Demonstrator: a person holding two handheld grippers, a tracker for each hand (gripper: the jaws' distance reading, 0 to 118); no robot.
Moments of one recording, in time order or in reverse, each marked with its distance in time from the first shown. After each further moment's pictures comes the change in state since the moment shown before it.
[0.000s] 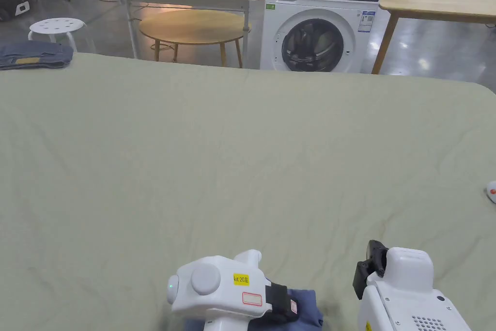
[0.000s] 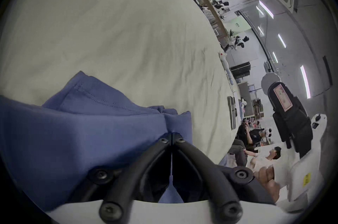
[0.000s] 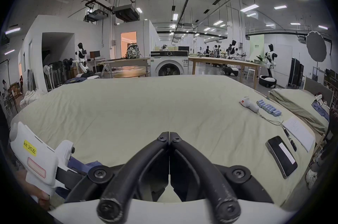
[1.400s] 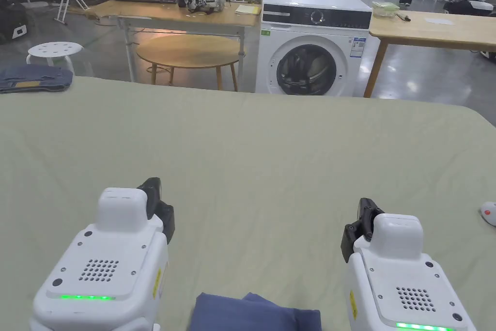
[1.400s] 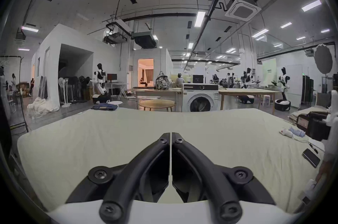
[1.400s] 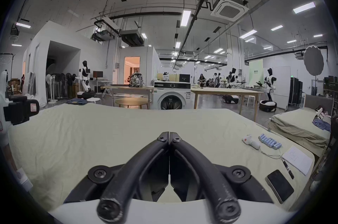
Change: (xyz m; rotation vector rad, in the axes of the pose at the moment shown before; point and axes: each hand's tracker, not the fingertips) left arm 0.048 -0.018 0.201 1.143 0.671 -0.556; right arm -0.041 0.061 0.003 0.264 0.003 0.041
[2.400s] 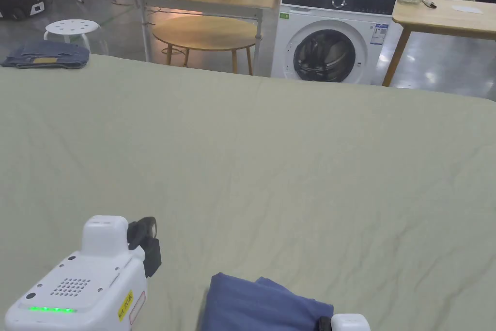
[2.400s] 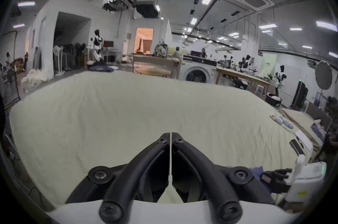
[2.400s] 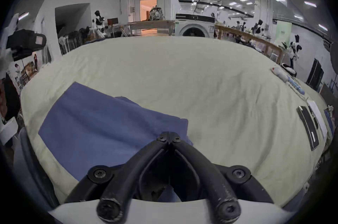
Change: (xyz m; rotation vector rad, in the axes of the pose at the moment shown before) left arm -0.049 -0.057 0.016 -0.314 -0.085 0.138; right arm -0.017 -0.145 0.029 -0.558 0.175 0.045
